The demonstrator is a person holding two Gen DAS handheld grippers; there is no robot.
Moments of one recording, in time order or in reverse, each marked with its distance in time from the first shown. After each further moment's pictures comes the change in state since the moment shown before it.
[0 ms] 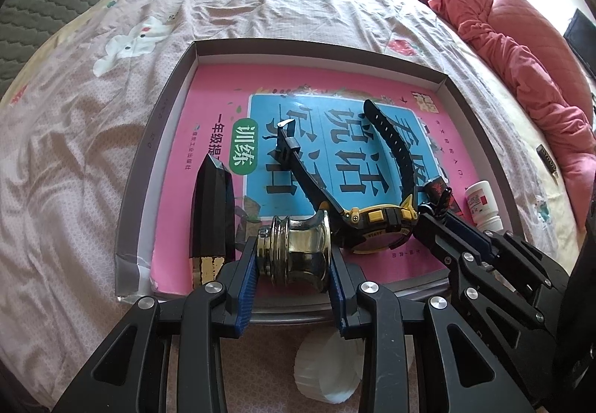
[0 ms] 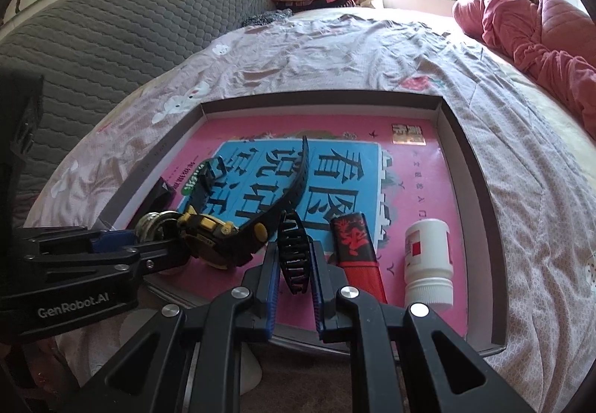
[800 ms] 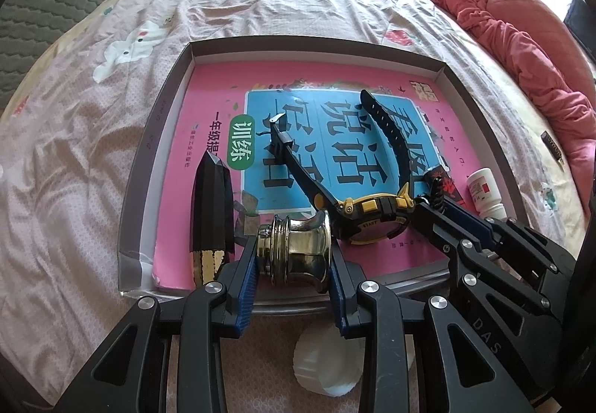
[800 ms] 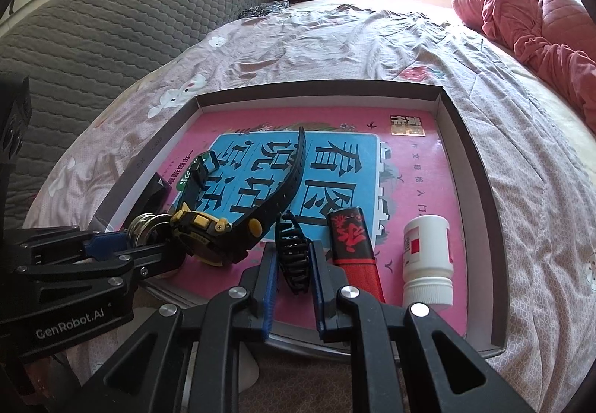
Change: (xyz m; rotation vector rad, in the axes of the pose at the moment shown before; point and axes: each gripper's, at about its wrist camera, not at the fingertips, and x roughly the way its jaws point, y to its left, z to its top) left arm -0.001 -0.007 -0.003 0.037 0.012 0.035; right arm 0.004 -0.002 0.003 0.006 0.028 -0.003
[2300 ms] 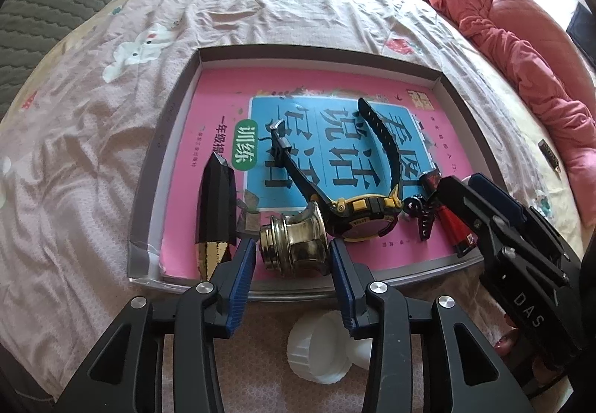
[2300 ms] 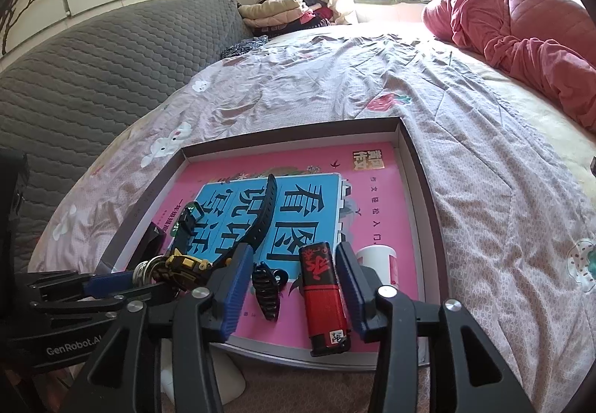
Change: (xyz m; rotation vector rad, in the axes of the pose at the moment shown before) left arm -0.015 0.000 -0.002 -0.026 -0.021 0.007; right arm -0.030 -0.022 0.007 0.094 -0.132 -0.004
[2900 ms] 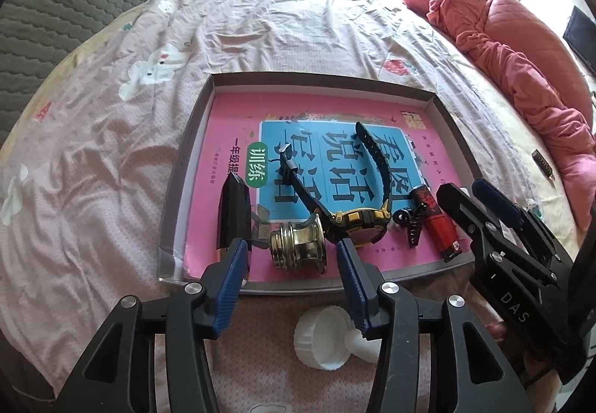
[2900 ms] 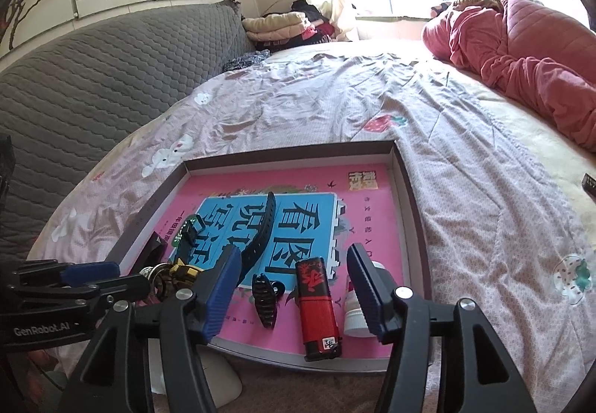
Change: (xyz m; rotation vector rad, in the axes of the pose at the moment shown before) left arm -0.031 0.002 0.001 0.004 -0.055 0.006; right arm -0.019 0.003 0.003 -0.030 -0.080 -0.019
